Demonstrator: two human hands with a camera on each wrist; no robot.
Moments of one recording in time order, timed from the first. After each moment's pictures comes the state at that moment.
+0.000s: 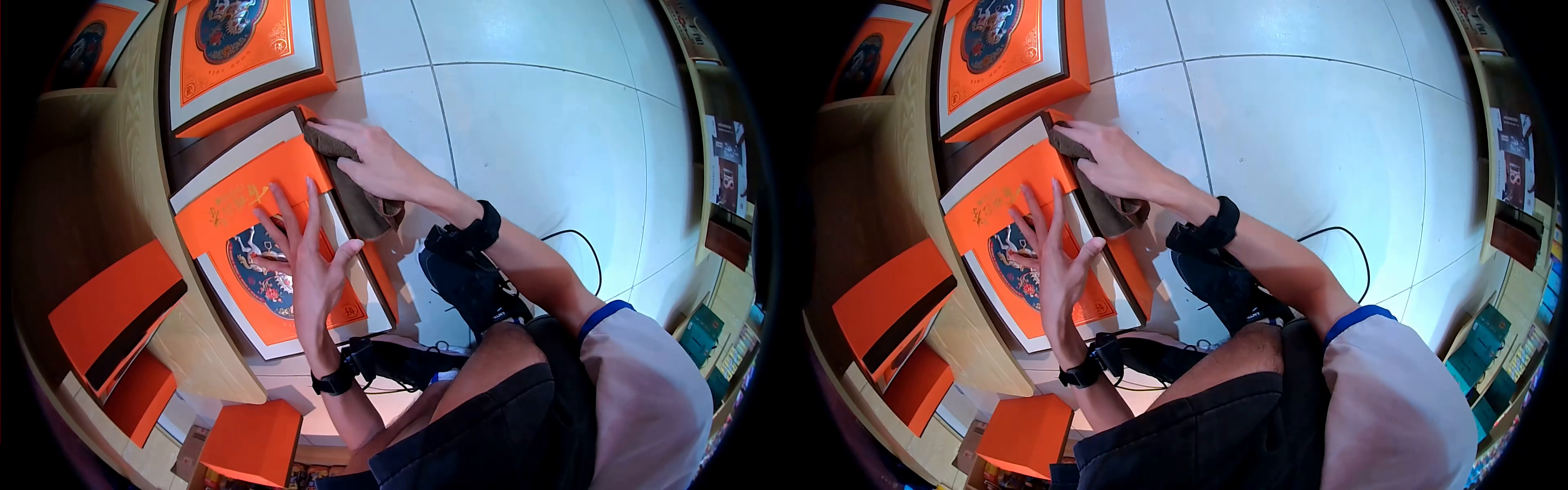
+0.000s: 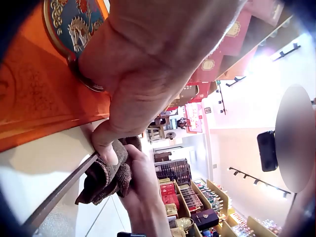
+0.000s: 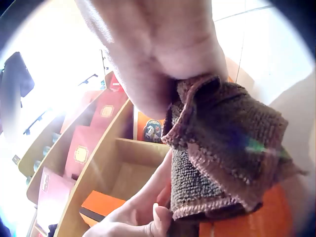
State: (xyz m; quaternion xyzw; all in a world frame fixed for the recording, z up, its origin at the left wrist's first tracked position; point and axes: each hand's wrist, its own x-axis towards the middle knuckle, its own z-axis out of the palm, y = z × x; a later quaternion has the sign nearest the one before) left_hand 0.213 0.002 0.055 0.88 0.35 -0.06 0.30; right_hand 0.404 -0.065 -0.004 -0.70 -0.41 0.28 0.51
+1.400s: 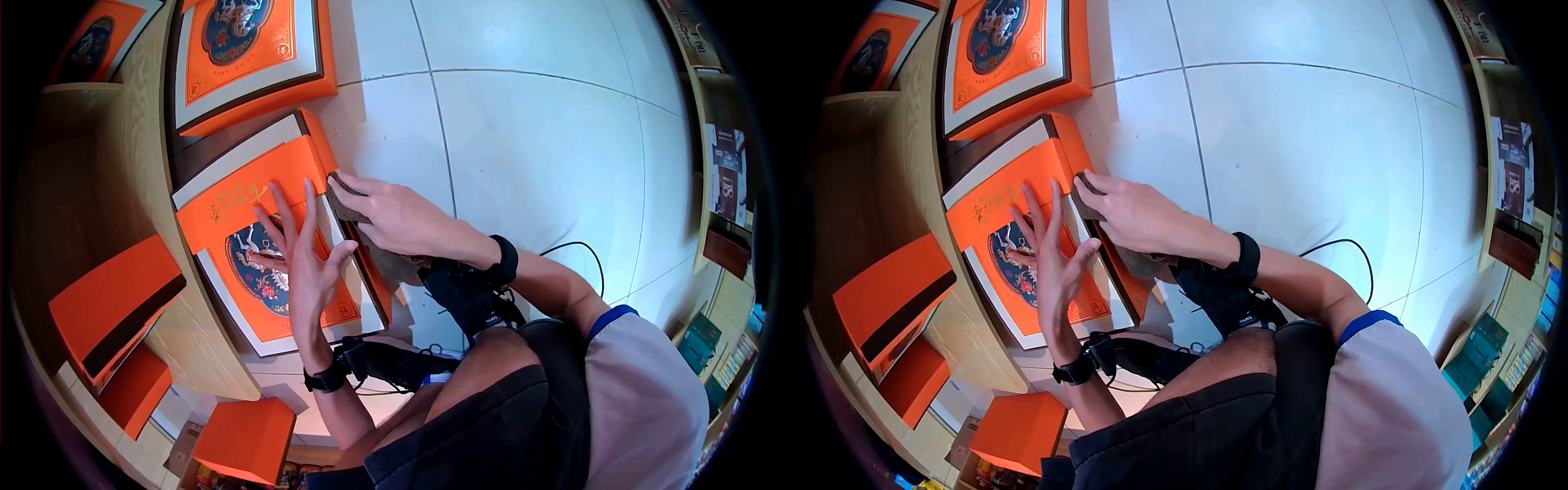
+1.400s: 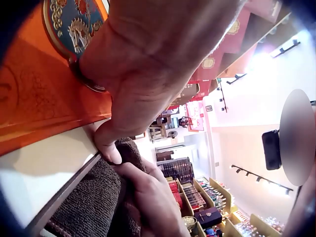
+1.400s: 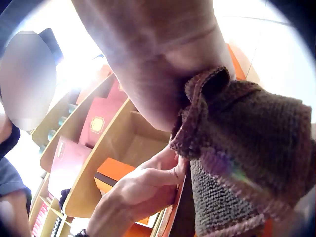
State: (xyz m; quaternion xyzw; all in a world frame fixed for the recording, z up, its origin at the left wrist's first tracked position) left_hand 0.215 0.000 0.059 0.89 0.35 -0.07 0.29; right_hand 0.369 -0.118 0.023 -0.71 -0.52 0.31 0.36
